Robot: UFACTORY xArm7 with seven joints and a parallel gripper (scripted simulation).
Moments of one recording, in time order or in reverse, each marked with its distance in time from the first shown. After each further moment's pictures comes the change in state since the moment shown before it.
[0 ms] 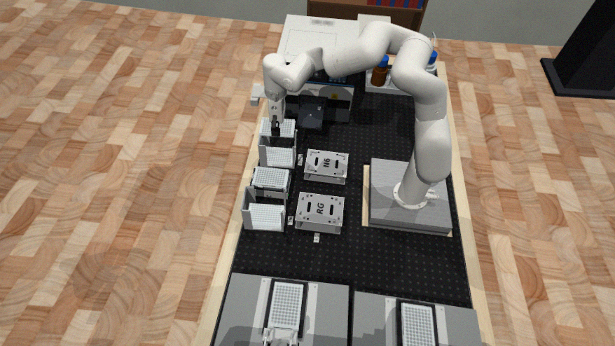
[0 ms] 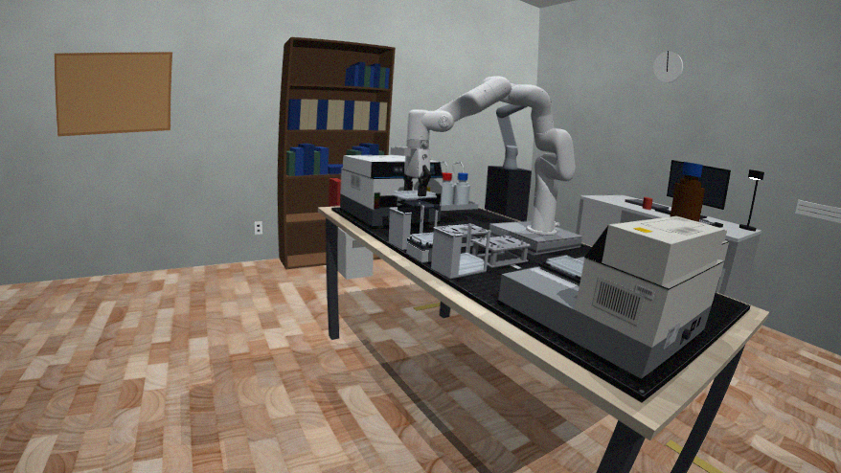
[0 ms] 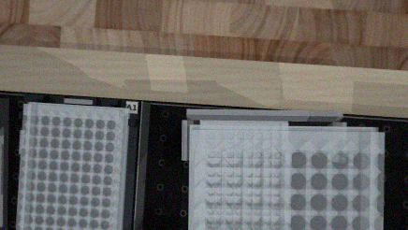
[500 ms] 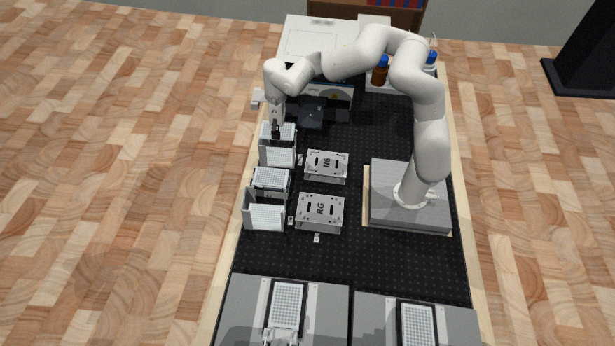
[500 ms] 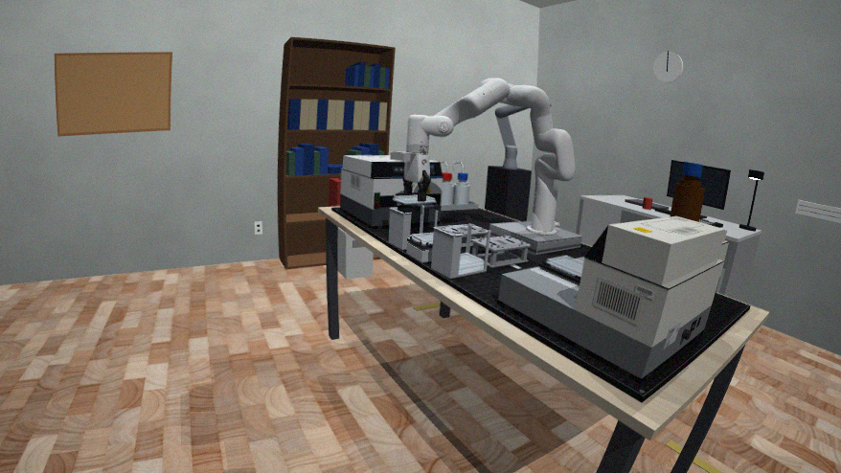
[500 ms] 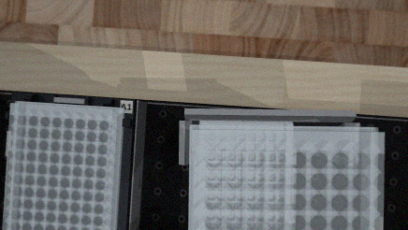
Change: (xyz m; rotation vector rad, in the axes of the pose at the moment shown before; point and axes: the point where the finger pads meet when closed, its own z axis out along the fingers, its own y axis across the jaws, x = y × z) arm 0.000 0.000 0.017 0.000 0.000 0.000
